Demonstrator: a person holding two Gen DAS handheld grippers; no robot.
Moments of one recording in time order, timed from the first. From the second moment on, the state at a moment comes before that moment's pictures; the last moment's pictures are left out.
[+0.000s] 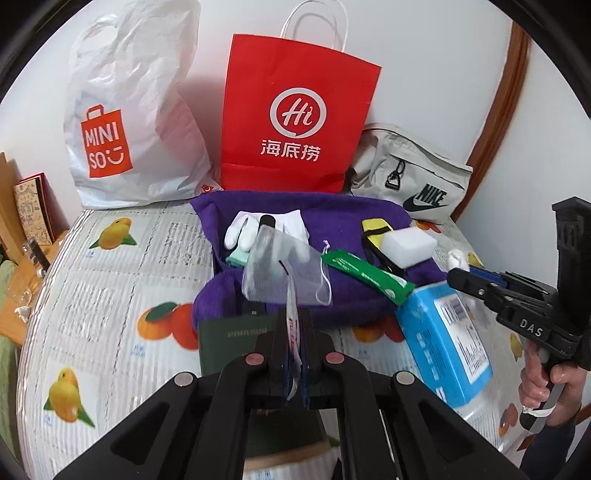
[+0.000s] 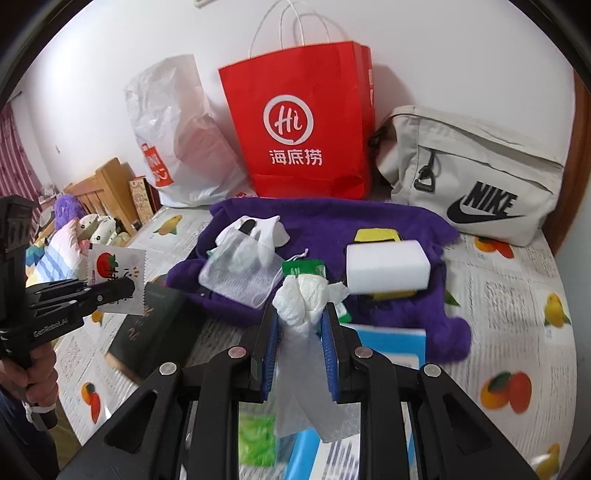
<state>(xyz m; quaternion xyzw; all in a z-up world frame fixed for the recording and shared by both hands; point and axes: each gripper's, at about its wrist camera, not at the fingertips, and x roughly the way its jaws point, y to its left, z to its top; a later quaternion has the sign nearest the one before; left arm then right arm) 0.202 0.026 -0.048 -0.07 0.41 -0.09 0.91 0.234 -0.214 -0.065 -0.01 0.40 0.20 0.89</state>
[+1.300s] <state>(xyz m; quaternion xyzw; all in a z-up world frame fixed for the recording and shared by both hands) 0.329 0.014 -0.100 -0.08 0.47 -0.10 0.87 0.336 -0.188 -0.106 0.00 0.46 0.20 0.86</state>
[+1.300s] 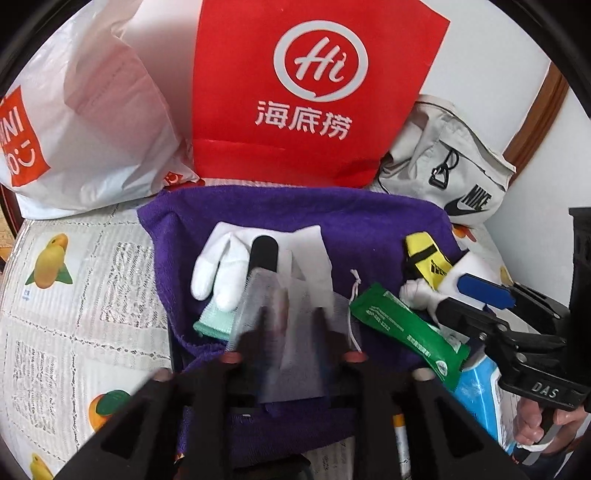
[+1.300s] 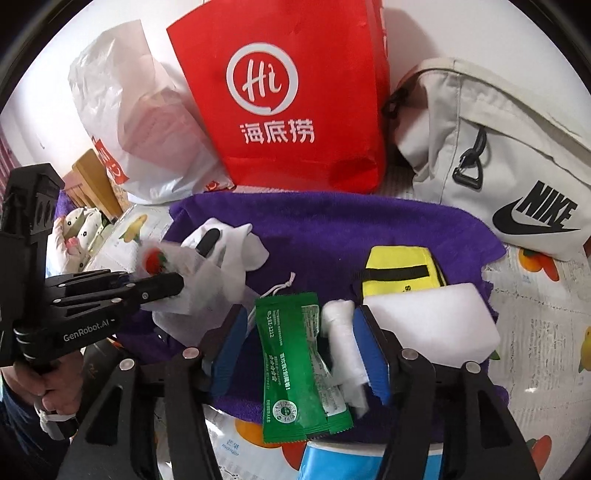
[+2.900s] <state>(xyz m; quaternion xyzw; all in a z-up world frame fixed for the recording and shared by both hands) 0.153 0.055 -0.077 -0.10 0.44 -0.07 0.89 0.113 -0.132 -0.156 -0.16 0.41 0.18 0.88</state>
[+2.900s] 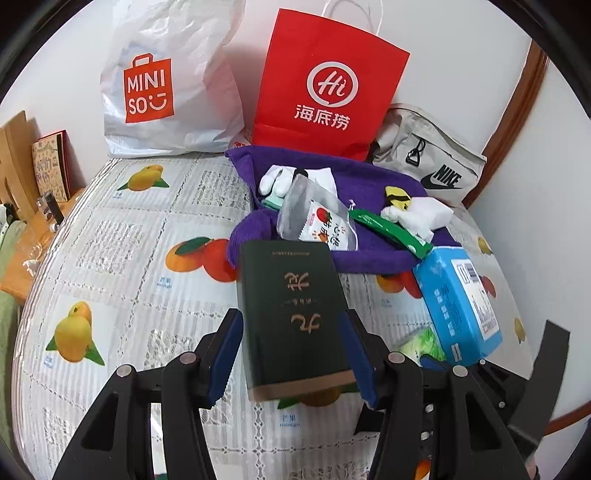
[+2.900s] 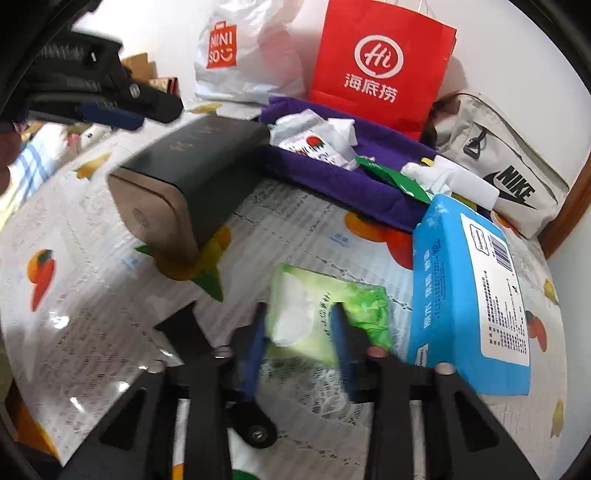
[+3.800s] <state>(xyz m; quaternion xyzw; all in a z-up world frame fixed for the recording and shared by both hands) 0.078 -0.019 -0.139 -0.09 0.51 -0.14 0.85 0.018 -0.206 -0.145 -0.10 0.43 0.20 0.88</state>
